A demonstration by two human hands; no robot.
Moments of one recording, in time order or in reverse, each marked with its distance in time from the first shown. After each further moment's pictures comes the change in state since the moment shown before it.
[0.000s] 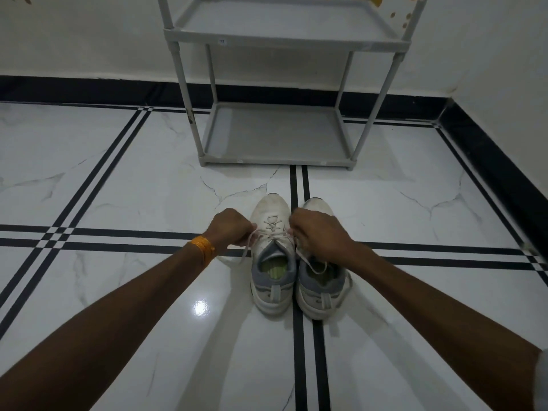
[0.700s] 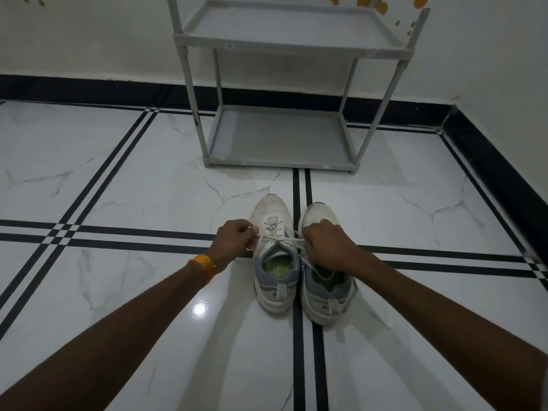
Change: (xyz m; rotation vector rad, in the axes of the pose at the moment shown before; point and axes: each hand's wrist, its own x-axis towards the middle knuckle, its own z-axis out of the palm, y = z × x) left_hand -0.009 -0.031 0.018 -0.218 0.097 0.200; right_hand -0.012 0.004 0.004 -0.134 -0.195 0.137
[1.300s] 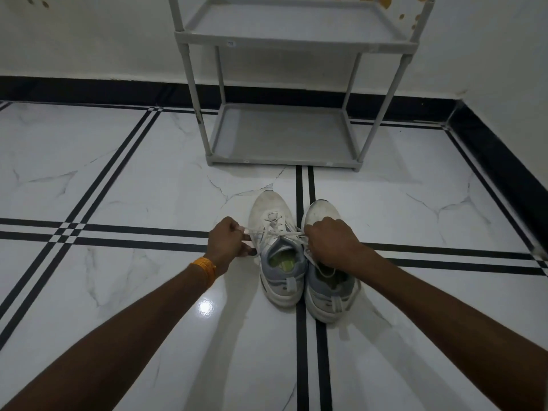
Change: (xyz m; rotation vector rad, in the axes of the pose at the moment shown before) left_hand -0.005 -0.008 -0.003 -0.205 0.182 -0.206; right_hand 0.001 -0.002 -0.002 -0.299 -0.005 -0.032
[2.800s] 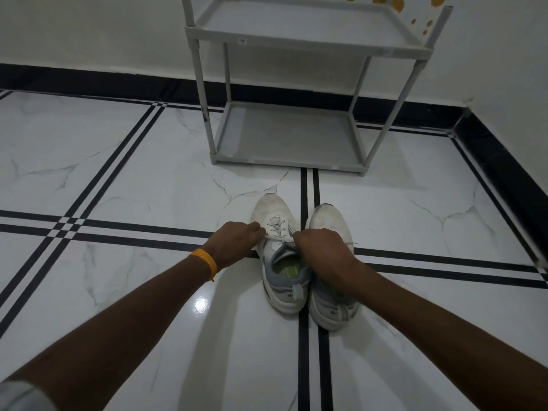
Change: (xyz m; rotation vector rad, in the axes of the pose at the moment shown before) left_hand 0.020 0.000 -0.016 1.341 -0.259 1.092; right_hand 0.001 -0.032 -0.015 0.079 0.007 -0.059
